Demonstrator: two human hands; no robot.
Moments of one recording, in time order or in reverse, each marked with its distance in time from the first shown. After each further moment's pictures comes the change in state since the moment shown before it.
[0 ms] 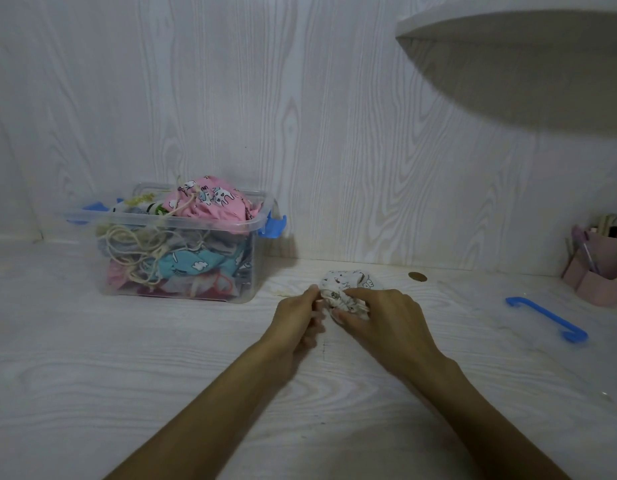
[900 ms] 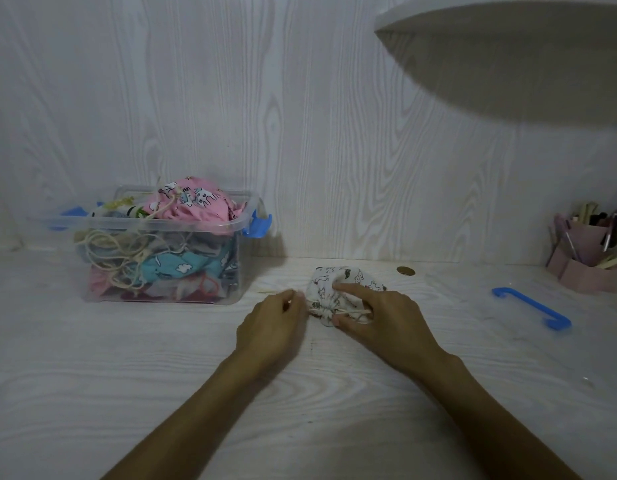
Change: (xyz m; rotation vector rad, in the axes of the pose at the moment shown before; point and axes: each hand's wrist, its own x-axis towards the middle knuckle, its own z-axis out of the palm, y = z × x) left_hand 0.005 -0.011 -0.012 0.881 0.166 0.347; right_hand -0.007 0.027 0.002 0.077 -0.033 -0.060
